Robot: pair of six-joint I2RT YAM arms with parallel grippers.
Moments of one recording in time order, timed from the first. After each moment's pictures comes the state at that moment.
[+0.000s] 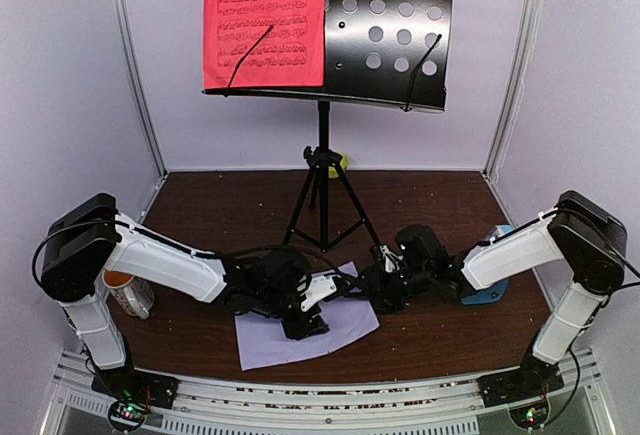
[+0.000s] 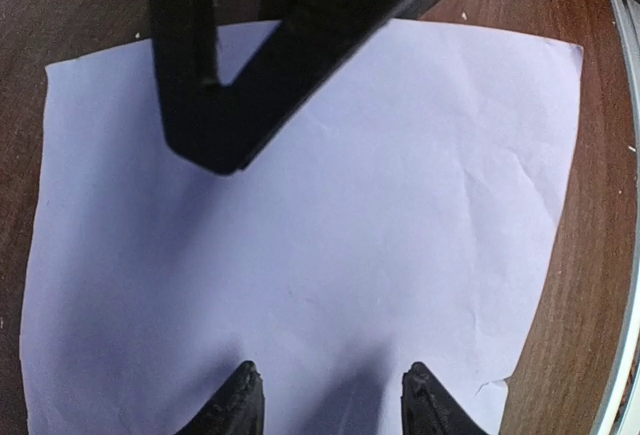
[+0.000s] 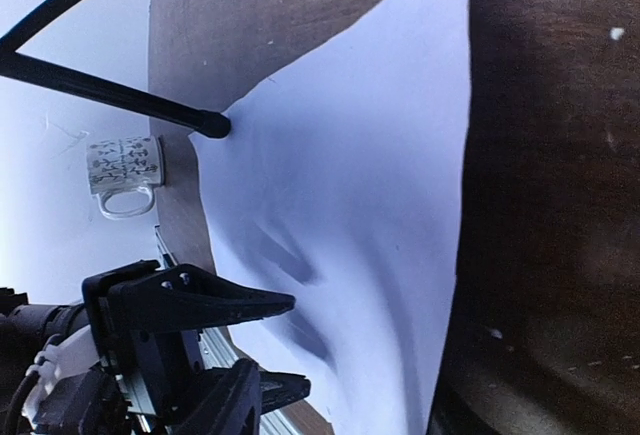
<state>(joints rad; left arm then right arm) -1.10 1.79 0.91 -0.02 0.13 0.09 0.80 1.69 0.69 0.31 -0.46 1.09</state>
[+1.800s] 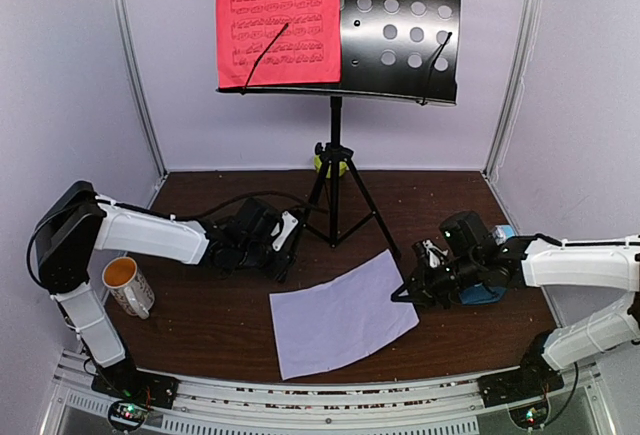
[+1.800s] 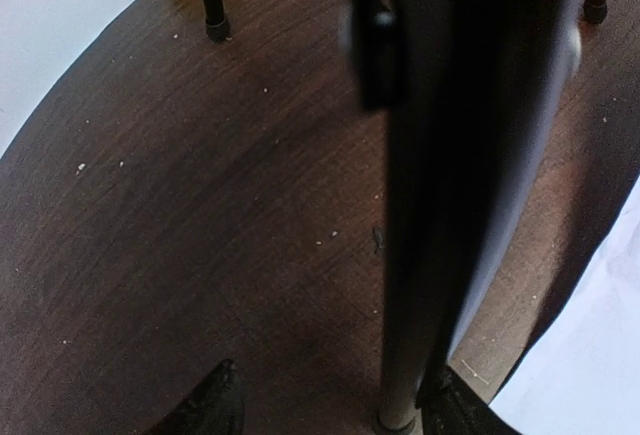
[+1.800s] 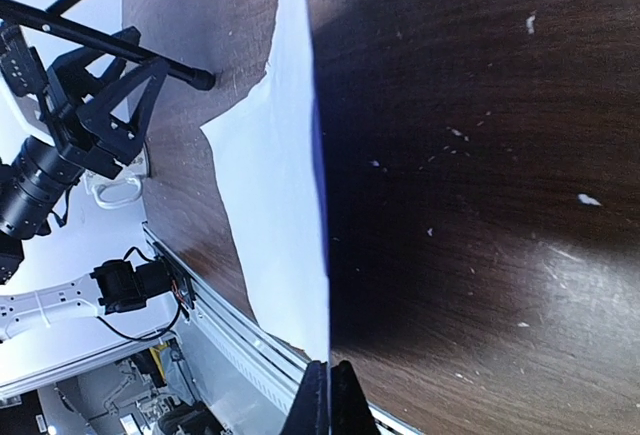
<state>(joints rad) -0.84 1.74 0.98 -0.05 -0.24 0.04 0.70 1.24 0.62 -0.20 -0.47 1.03</state>
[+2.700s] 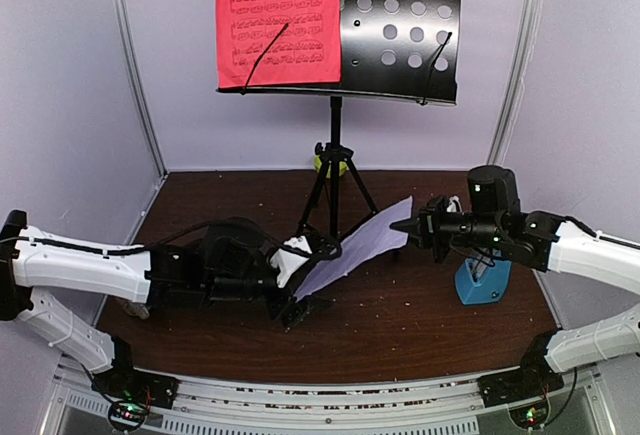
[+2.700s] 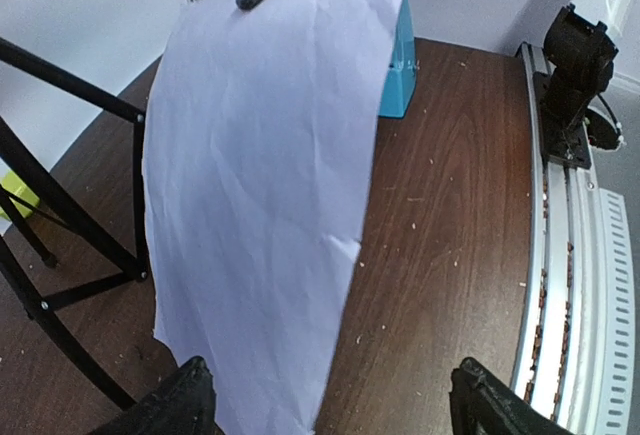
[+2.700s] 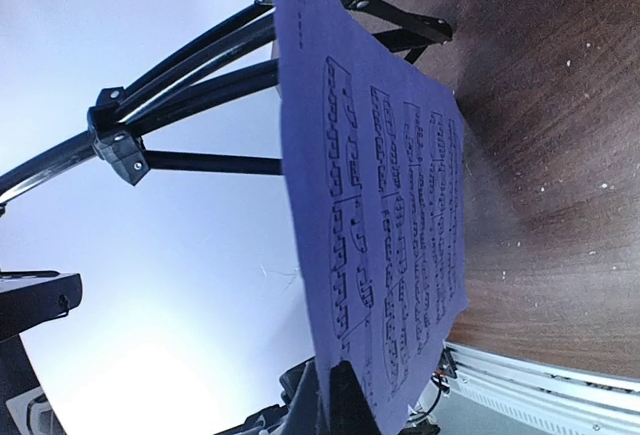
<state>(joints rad) -1.18 1.36 0.84 0.03 -0.02 0.08 0.71 1.11 0.80 -0.10 -0.28 1.68</state>
